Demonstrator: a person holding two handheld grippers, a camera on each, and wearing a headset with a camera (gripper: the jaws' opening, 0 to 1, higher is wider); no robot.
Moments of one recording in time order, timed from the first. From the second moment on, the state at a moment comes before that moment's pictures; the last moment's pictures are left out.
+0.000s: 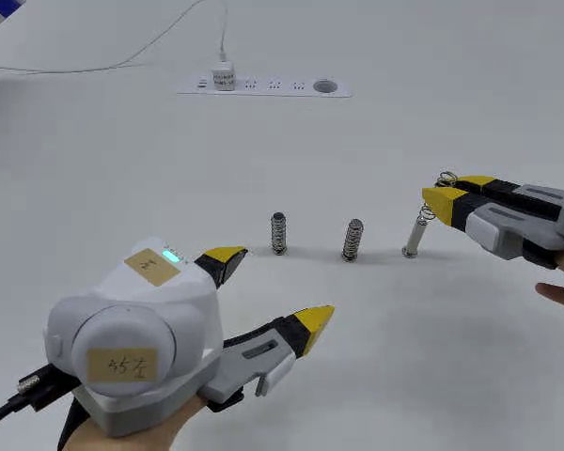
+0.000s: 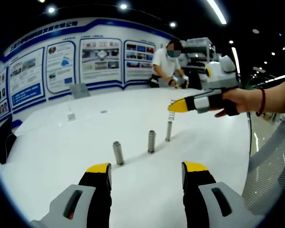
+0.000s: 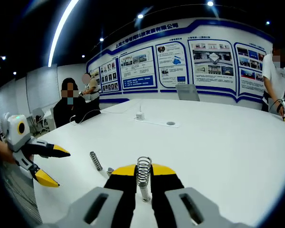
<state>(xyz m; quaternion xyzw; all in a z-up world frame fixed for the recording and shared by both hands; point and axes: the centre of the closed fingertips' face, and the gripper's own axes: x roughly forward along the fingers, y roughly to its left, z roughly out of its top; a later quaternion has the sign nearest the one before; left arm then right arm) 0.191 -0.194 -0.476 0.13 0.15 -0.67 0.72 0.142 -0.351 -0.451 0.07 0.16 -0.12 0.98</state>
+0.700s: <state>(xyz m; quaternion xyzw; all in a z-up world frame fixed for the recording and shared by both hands) 0.198 -0.191 -0.479 0.12 0.16 -0.66 0.73 0.146 -0.345 -0.474 0.04 0.19 -0.12 0.97</state>
